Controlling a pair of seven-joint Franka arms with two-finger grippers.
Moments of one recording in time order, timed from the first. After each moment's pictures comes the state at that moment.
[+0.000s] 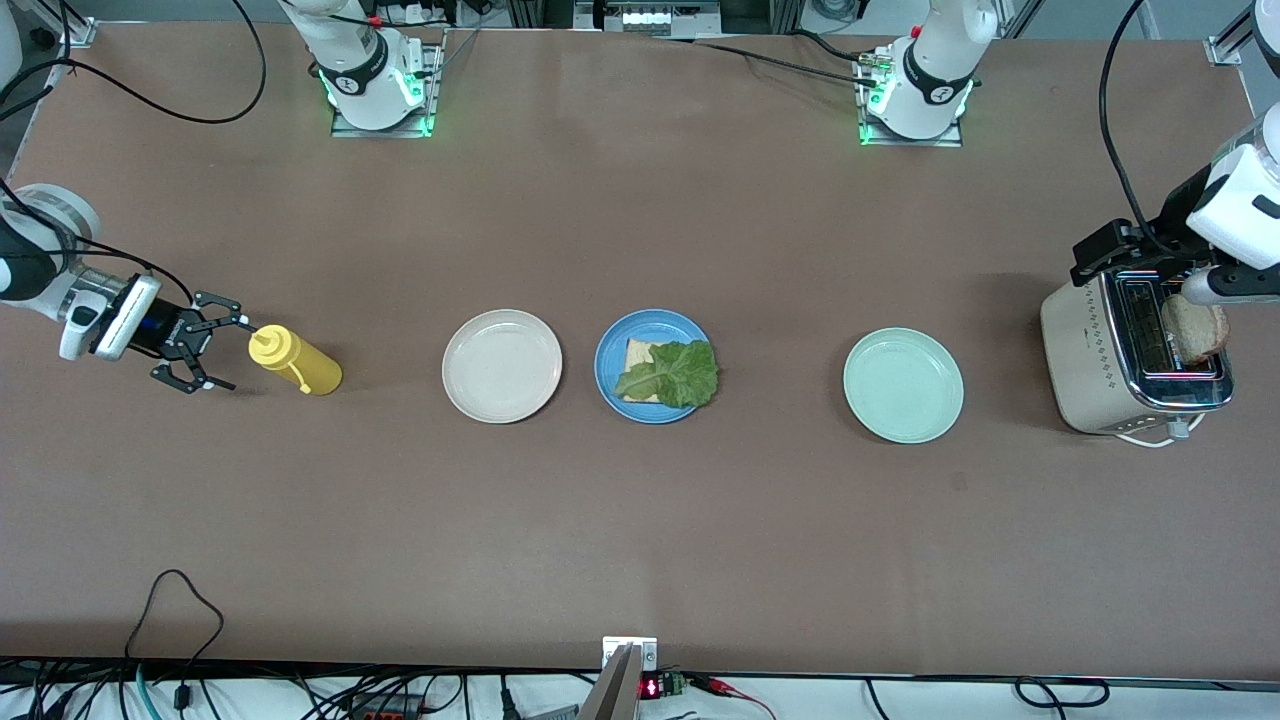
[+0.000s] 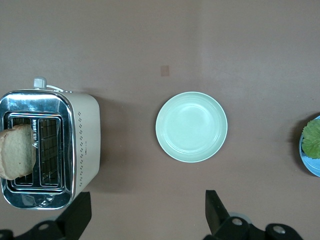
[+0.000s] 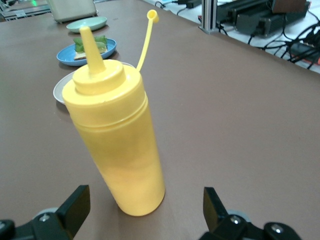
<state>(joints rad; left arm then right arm) 0.04 0.00 -0.05 -1.68 0.00 1.69 -0.08 -0.88 0.58 0.43 -2.01 0.88 2.09 -2.28</state>
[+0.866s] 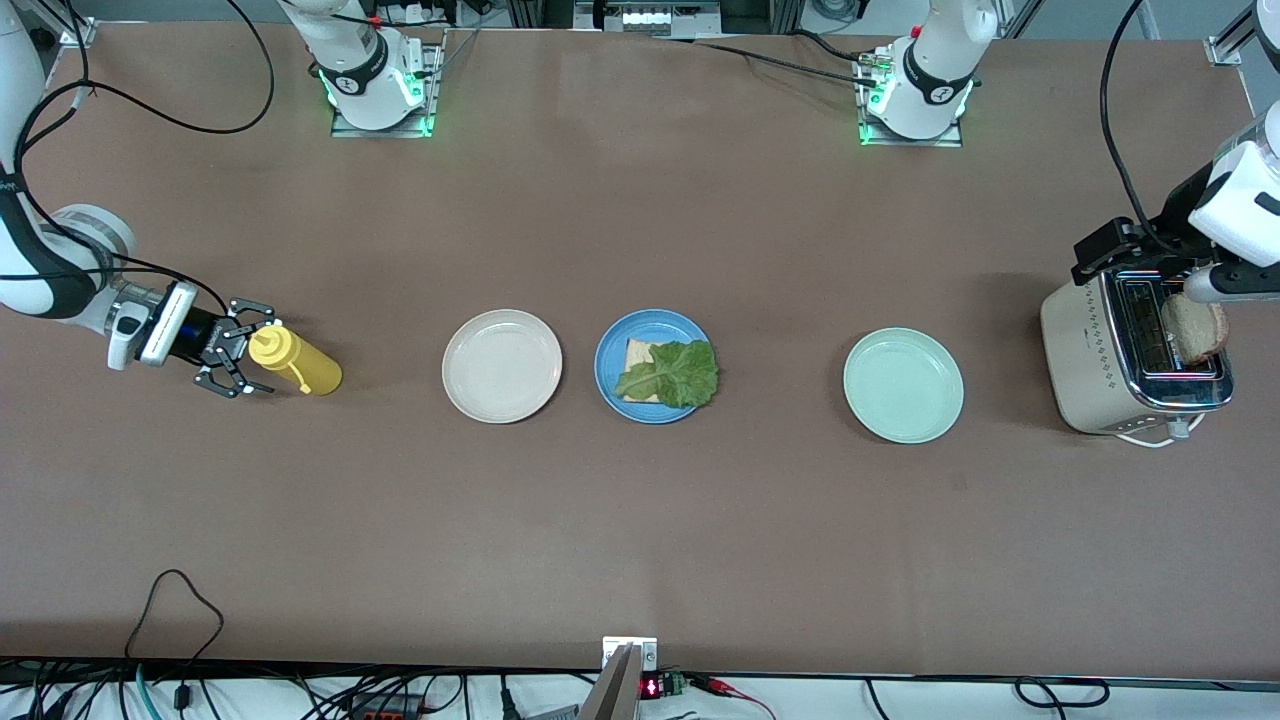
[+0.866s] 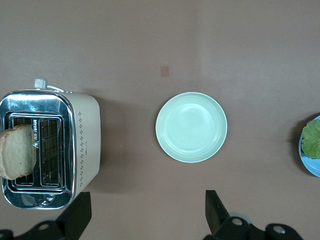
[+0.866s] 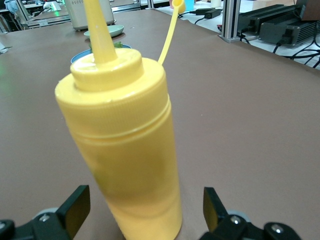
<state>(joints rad) 0.04 0.00 -0.05 -1.69 0.00 1.69 -0.08 -0.86 0.65 0.46 -2.01 0.89 2.10 -2.32</state>
